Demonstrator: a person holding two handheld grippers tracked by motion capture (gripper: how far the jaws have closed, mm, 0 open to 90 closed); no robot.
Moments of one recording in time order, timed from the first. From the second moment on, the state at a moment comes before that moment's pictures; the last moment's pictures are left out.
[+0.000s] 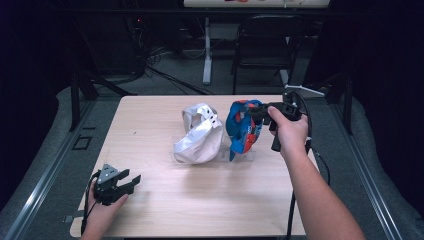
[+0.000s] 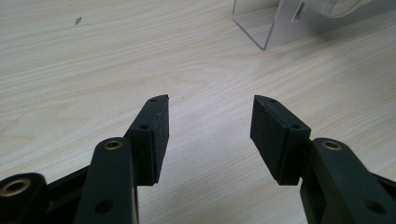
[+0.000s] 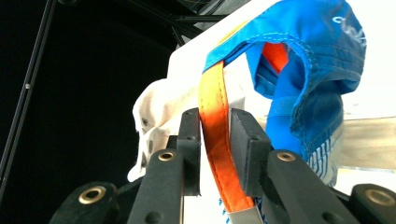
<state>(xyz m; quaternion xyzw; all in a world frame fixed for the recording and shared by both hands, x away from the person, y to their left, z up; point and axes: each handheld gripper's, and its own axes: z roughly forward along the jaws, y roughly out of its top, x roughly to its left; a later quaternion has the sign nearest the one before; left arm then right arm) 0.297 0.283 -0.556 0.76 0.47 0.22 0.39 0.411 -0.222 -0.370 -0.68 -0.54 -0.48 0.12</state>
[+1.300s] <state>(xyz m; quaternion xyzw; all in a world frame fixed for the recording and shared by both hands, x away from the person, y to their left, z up) 0.298 0.283 -0.558 0.76 0.47 0.22 0.38 0.366 -0.263 -0.410 -0.66 -0.58 -0.47 0.06</state>
